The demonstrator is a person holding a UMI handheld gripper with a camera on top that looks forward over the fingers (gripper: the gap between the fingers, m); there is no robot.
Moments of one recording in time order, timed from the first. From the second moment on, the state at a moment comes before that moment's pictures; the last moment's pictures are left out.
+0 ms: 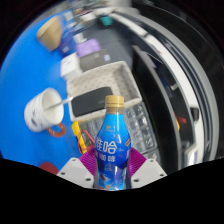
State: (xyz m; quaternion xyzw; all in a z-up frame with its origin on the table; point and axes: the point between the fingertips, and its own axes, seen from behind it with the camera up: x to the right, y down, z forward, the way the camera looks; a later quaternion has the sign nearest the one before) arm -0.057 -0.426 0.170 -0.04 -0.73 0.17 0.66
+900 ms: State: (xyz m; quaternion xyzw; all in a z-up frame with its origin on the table) arm -0.035 -0.400 0.086 -0.42 -0.62 0.52 0.40
